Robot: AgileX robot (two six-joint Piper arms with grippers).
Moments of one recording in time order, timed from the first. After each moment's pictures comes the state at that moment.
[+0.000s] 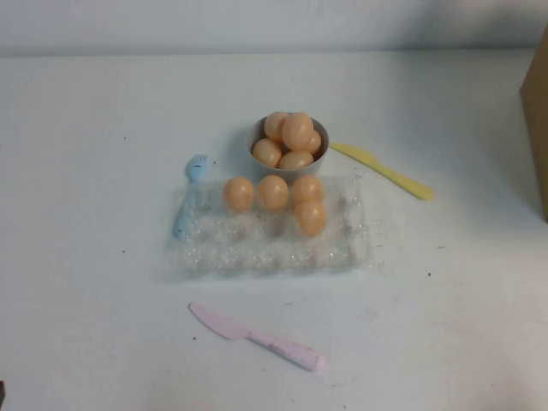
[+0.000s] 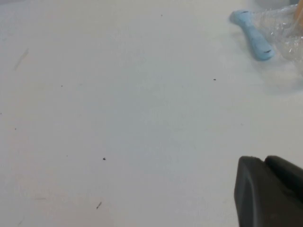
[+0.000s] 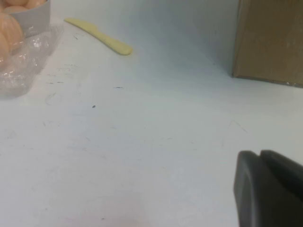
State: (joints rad) right arm 0.07 -0.01 0.03 0.12 0.37 -0.08; left arm -0.07 -0.01 0.03 -0.06 0.37 0.17
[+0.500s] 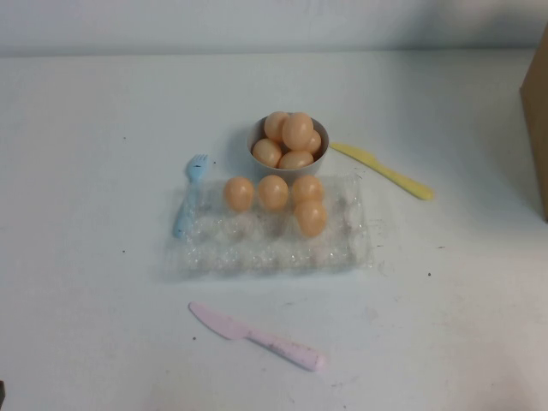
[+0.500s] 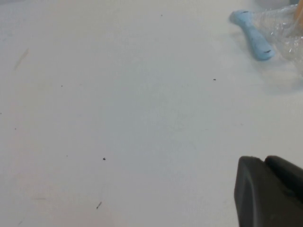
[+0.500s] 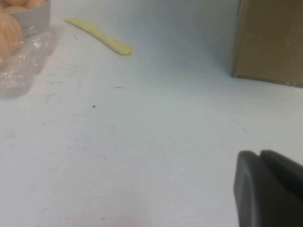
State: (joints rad) right arm 0.07 -0.01 0.03 0.12 0.37 -0.08; left arm -0.07 -0.01 0.03 -0.06 0.37 0.17
